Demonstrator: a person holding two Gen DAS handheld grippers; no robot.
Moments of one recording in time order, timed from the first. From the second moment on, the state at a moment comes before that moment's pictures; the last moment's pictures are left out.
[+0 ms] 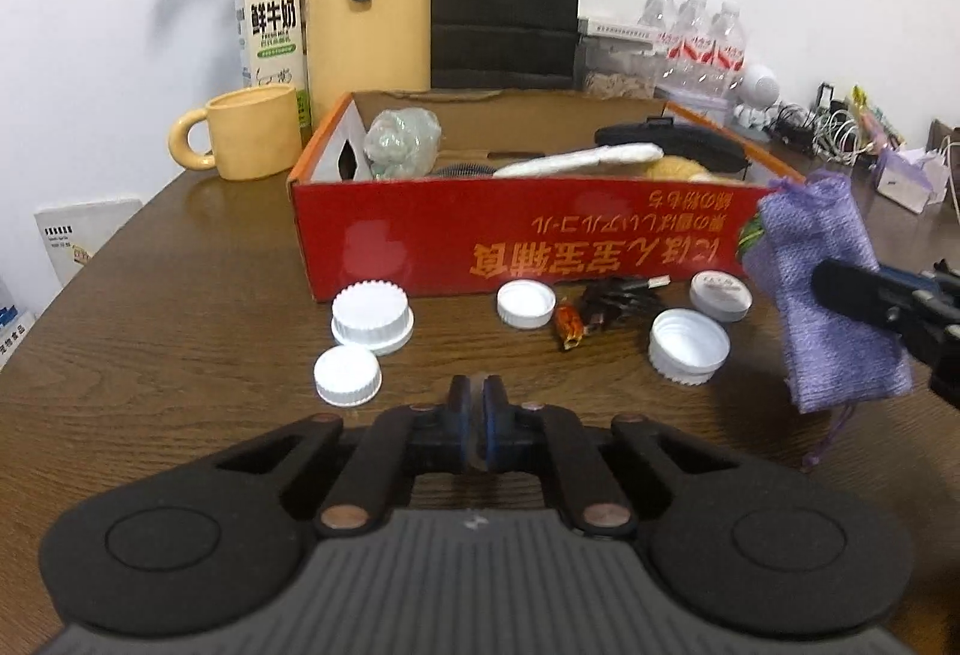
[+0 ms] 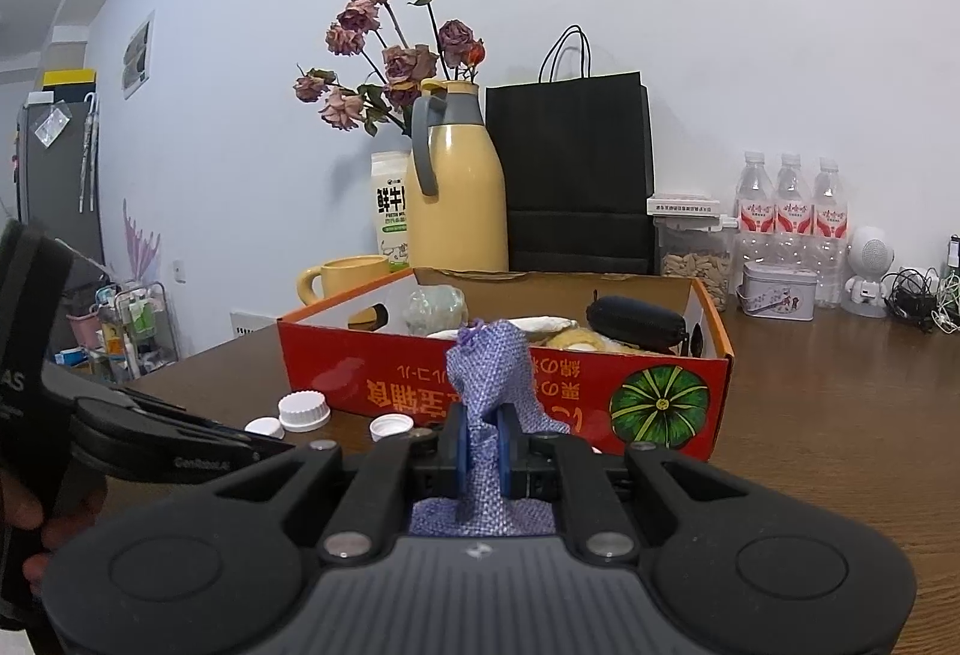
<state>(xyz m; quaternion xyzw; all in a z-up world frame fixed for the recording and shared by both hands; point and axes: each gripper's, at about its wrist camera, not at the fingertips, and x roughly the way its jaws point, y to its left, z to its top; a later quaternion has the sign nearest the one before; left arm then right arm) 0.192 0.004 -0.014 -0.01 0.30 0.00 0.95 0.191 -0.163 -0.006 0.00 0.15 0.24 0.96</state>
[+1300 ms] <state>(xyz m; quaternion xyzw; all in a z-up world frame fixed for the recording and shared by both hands) 0.334 0.024 0.058 -0.04 0.19 -0.01 0.98 0.357 -0.082 0.050 -0.04 0.13 0.22 0.97</state>
